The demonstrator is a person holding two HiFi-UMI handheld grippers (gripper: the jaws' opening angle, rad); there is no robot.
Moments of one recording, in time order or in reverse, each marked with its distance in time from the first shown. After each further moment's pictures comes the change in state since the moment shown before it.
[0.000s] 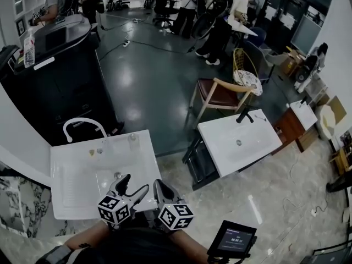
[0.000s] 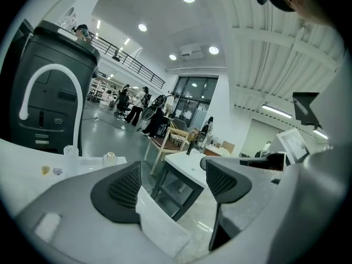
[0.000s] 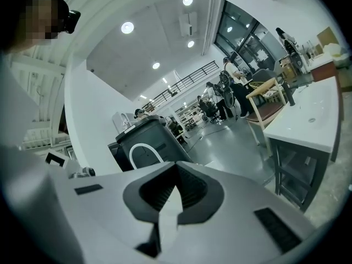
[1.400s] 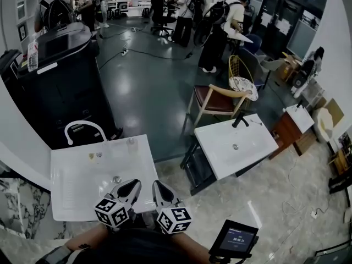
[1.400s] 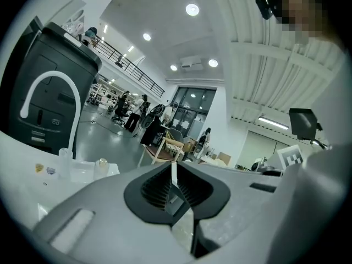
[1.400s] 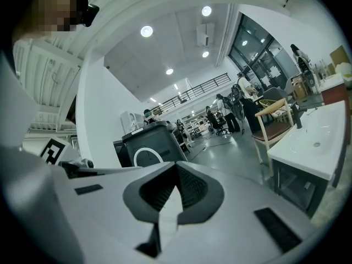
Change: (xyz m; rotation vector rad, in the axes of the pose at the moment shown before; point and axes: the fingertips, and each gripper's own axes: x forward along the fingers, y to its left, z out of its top) left arm -0.018 -0.031 0.026 -0.052 -0.109 -0.046; right arm -0.023 0.021 0.025 -0.156 -0.086 0.032
